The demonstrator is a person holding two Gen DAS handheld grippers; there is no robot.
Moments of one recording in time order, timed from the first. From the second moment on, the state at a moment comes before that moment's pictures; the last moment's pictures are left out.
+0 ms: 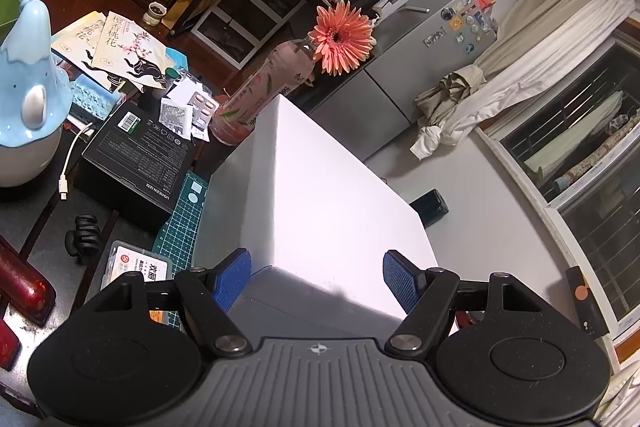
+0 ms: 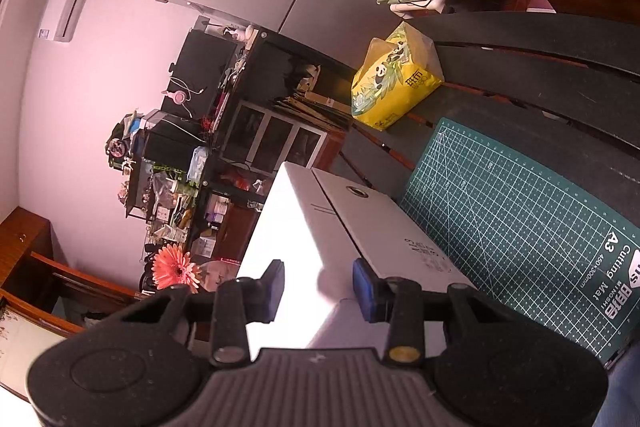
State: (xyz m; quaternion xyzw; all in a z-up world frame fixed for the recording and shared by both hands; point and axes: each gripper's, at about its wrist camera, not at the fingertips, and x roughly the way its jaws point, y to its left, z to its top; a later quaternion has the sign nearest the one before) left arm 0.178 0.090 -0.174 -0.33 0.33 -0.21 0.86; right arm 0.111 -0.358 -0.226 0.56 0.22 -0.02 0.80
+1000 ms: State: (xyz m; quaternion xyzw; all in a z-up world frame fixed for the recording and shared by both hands) left arm 0.179 0.077 -0.190 -0.31 0.35 -0.20 0.86; right arm 0.106 -0.360 -0.228 0.57 0.21 -0.04 0.80
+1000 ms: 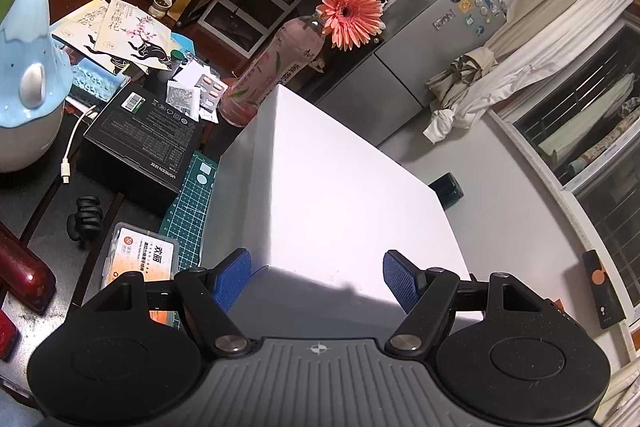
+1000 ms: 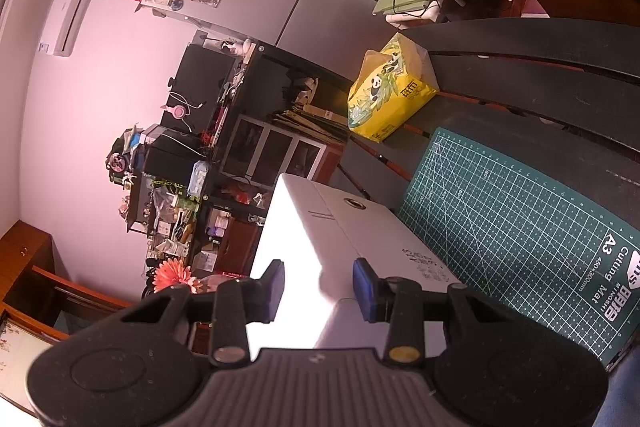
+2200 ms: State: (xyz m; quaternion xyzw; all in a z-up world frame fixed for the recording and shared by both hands) left arm 0.175 0.062 -0.180 -0.22 0.35 -0.18 0.90; right arm 0.107 -0.349 -0.208 0.48 0.23 -0.06 0.84
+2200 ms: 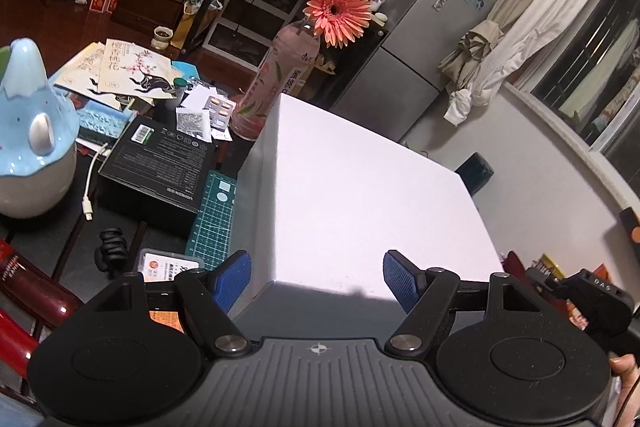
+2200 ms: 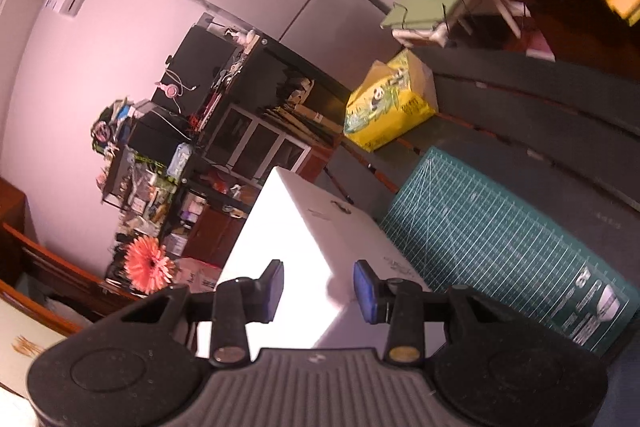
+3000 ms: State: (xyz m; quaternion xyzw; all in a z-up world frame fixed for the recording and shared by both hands) left arm 0.176 0.054 -0.186 -0.18 0.36 -0.17 0.90; right arm 0.115 -0.330 -0.208 0.39 0.28 -0.09 0.87
